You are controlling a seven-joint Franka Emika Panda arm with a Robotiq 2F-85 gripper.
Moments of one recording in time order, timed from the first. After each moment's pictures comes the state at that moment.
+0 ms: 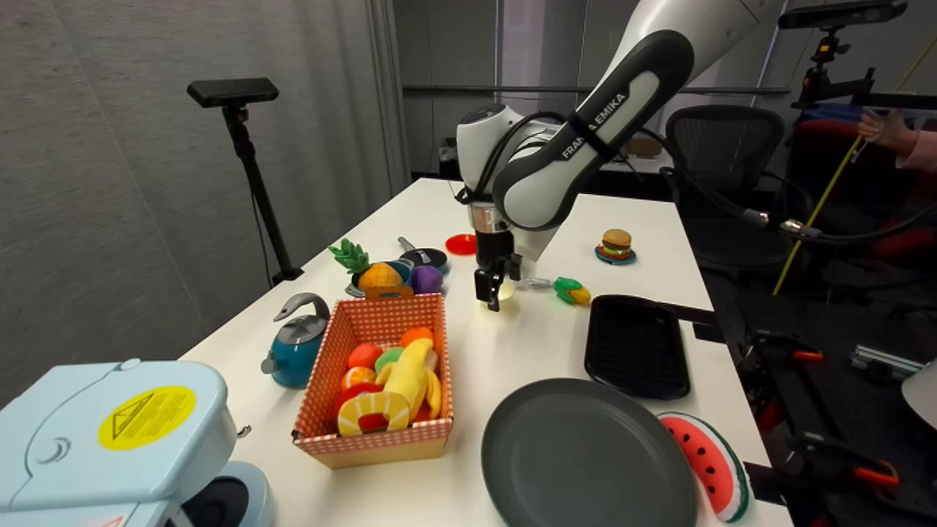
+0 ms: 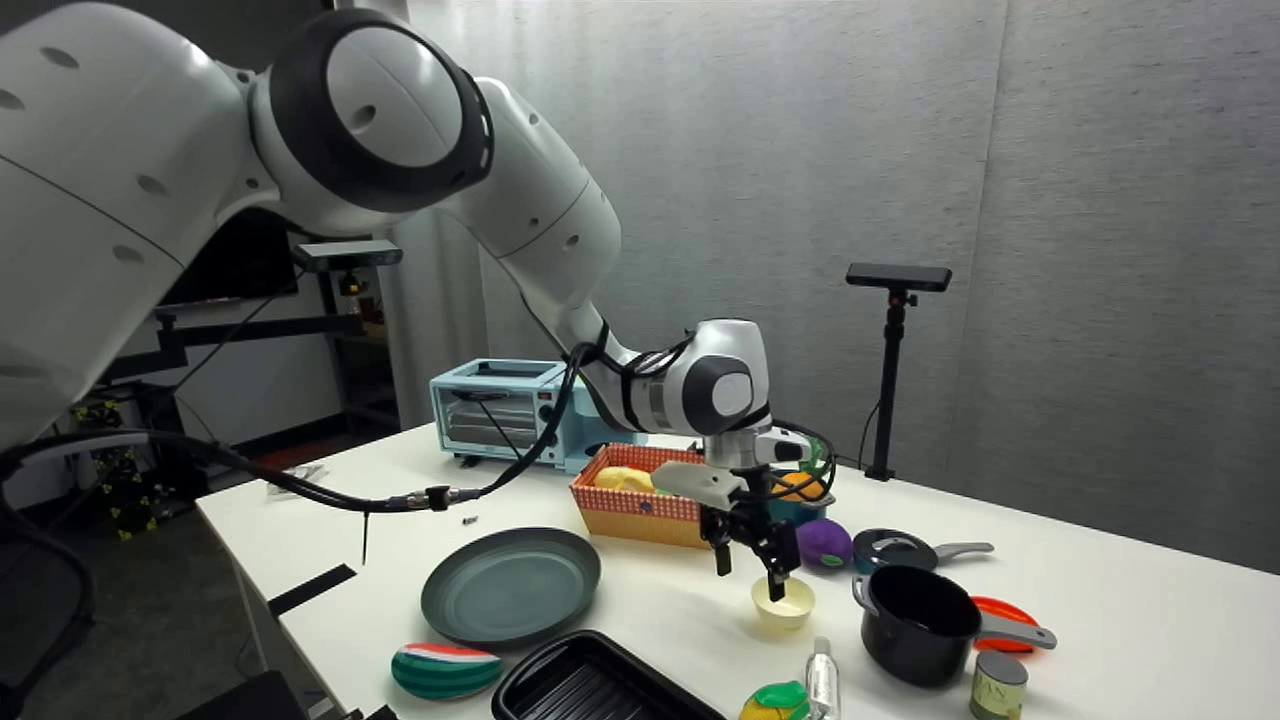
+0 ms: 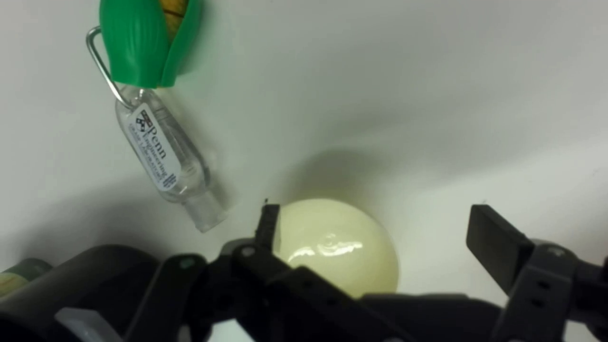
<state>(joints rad) 0.06 0.73 -0.18 -1.73 -0.09 2.39 0.20</state>
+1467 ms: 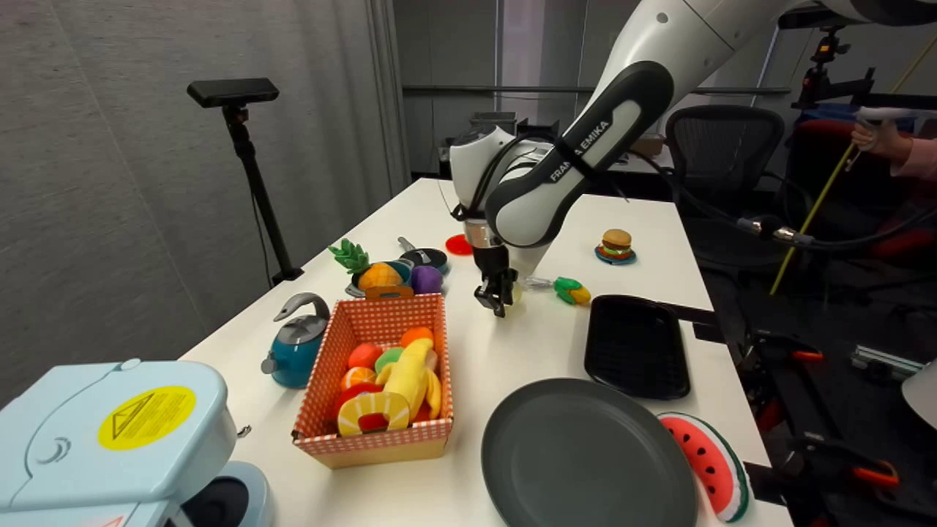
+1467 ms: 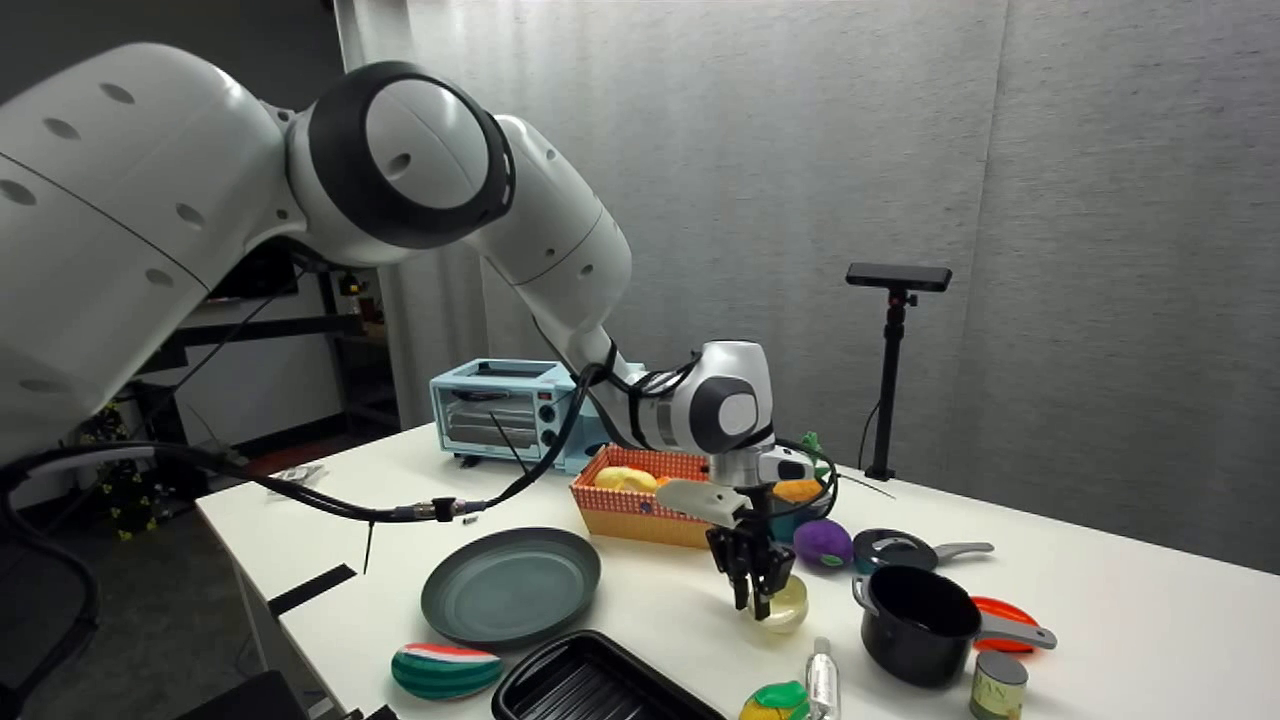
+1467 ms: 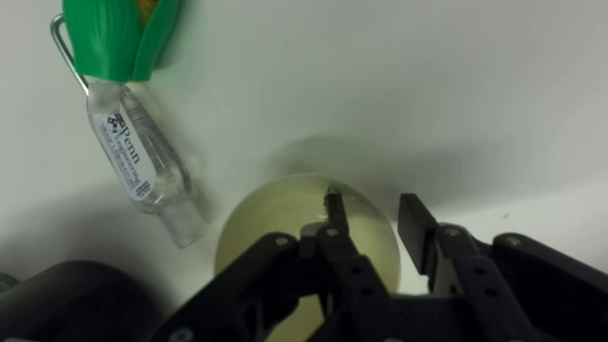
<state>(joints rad) 0.05 0.81 -0.17 -1.66 -0.09 2.37 0.20</state>
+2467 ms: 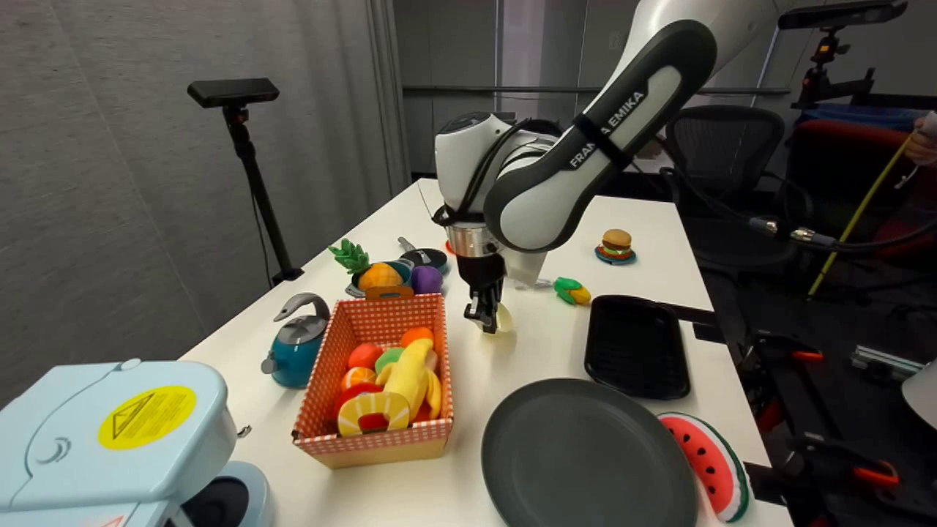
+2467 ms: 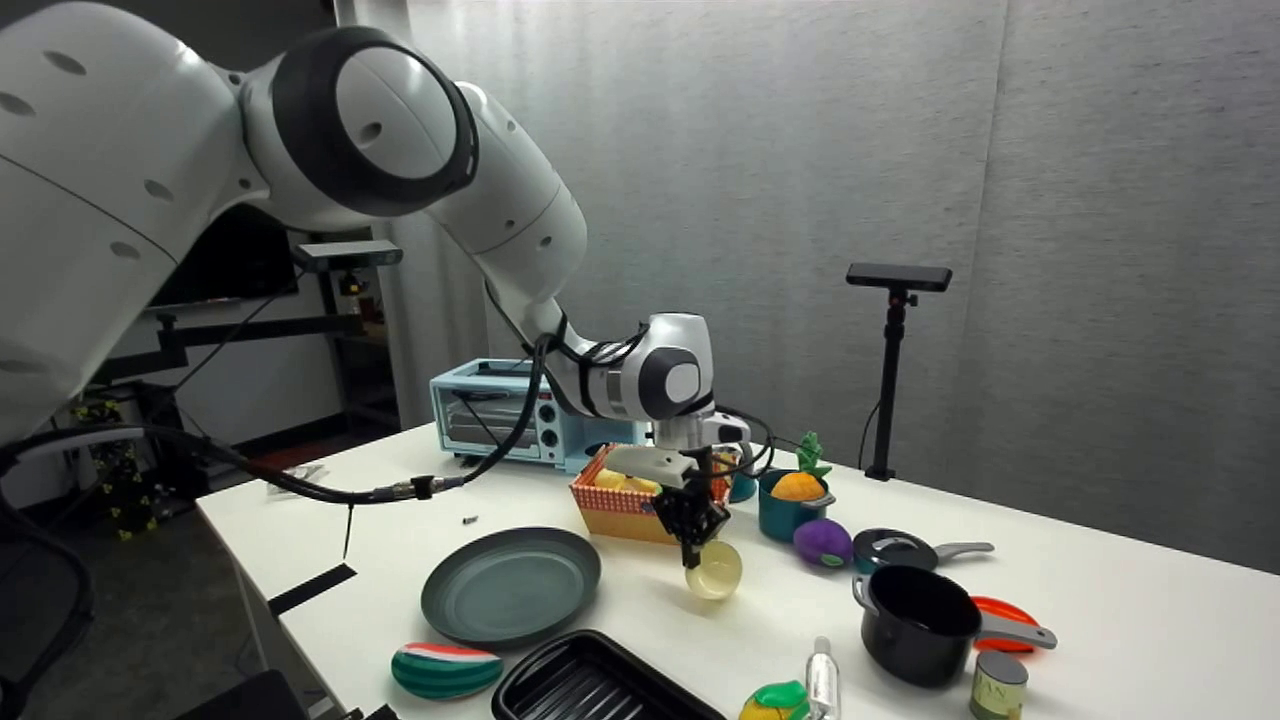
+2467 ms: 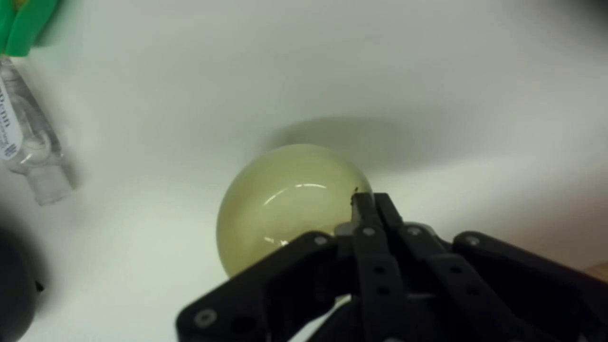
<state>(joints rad) 0.10 0.71 -0.08 -1.74 -0.10 2.38 0.16</state>
